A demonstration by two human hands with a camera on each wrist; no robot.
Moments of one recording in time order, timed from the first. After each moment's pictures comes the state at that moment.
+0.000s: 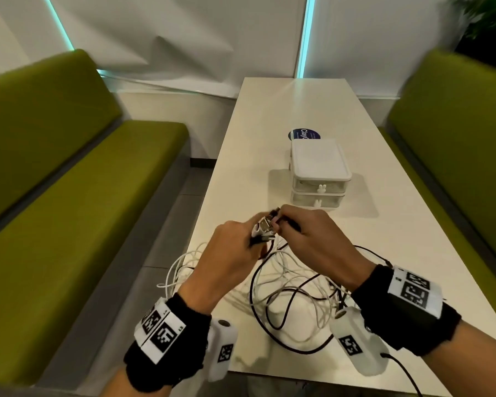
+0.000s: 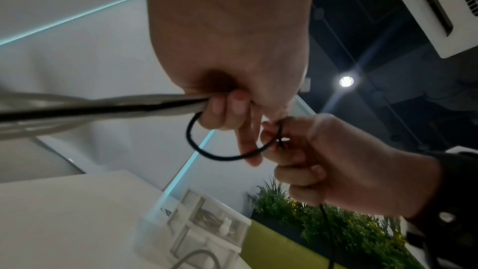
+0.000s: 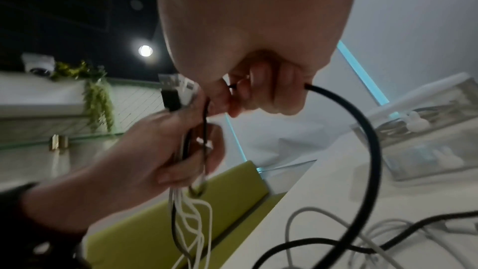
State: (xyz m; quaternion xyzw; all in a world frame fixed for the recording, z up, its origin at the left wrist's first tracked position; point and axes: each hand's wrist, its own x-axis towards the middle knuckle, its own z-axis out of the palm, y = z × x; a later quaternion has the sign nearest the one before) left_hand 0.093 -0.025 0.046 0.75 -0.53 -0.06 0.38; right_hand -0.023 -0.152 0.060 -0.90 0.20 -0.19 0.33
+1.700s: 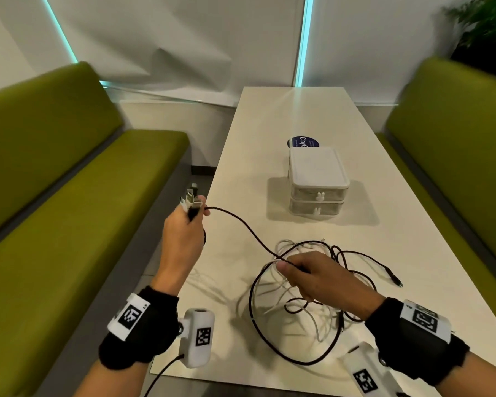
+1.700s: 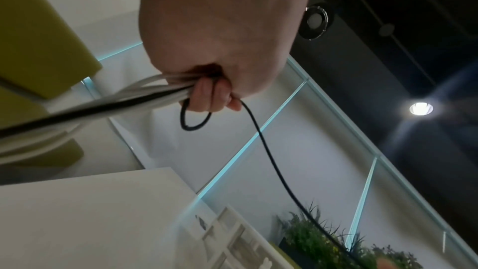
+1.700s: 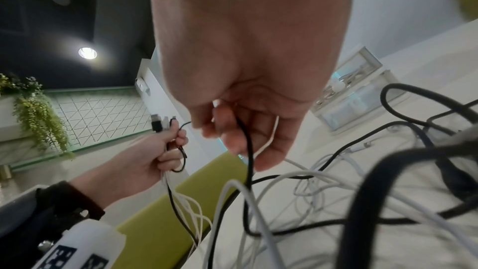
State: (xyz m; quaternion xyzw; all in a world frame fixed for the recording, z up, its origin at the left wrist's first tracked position) left_hand 0.156 -0.018 0.042 0.77 -0.24 -0.07 0.59; right_hand -0.051 -0.152 0.030 -0.86 0.21 -0.04 0.46
